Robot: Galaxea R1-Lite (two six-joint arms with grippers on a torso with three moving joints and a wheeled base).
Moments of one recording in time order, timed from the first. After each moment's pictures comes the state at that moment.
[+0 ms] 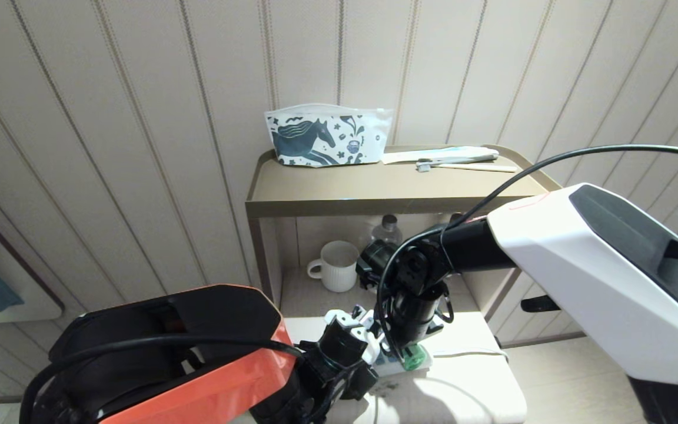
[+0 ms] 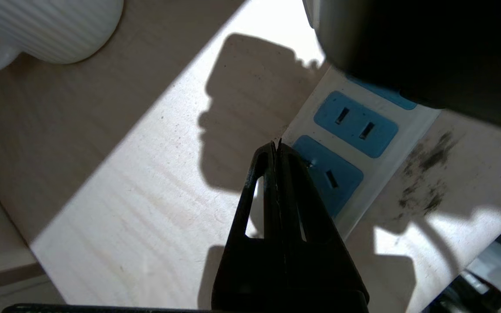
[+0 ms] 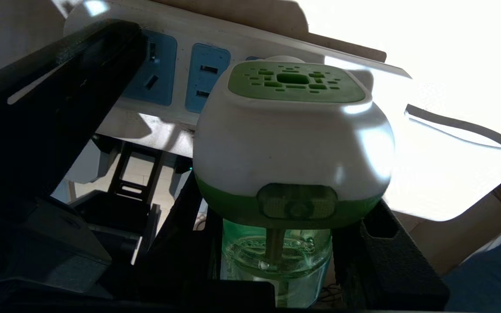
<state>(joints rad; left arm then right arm) -0.93 2.45 -1.02 -0.75 0.23 0.17 0.63 2.29 -1.67 0.68 -0.08 0.24</state>
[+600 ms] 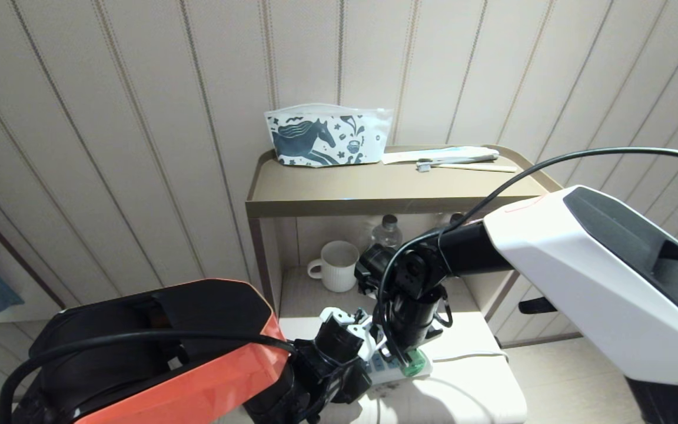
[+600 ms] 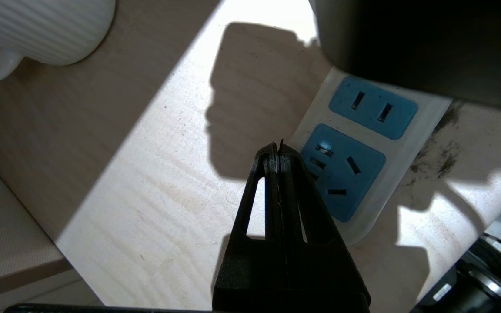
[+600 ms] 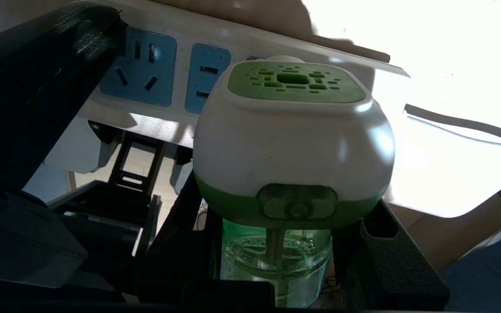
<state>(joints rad) -0.93 2.43 -0.99 -0.68 0.21 0.28 0.62 2.30 -1.66 0.68 -0.07 0.24</state>
